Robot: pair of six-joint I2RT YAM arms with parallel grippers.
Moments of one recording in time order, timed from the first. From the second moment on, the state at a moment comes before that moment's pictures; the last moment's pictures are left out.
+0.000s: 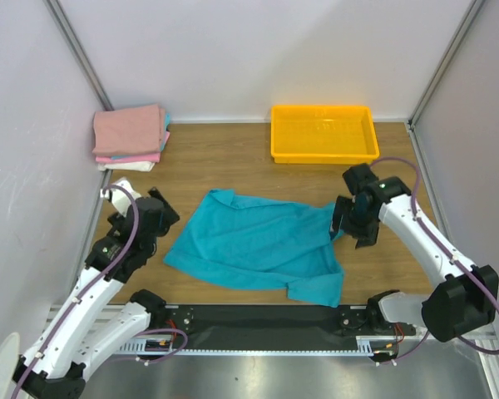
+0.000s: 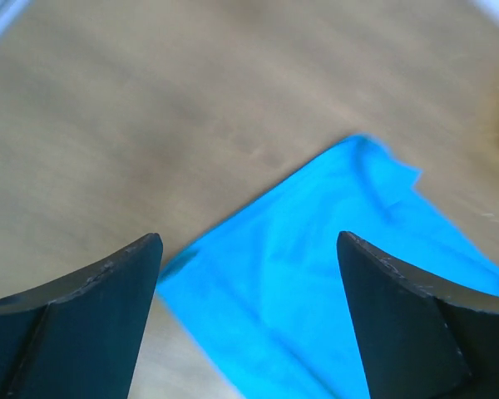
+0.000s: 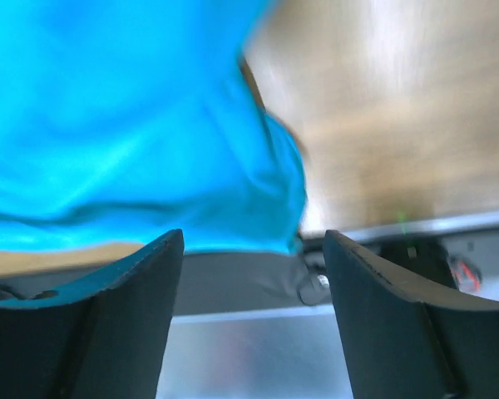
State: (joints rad) left arm -0.47 0.70 0.82 -0.90 -0.66 -0.88; right arm 0.37 1.25 1.06 -1.21 0.01 0.66
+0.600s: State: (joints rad) left arm -0.48 1.57 1.20 -0.45 -0.24 -0.34; right arm 0.12 1.30 1.06 -0.85 -0.01 0.58
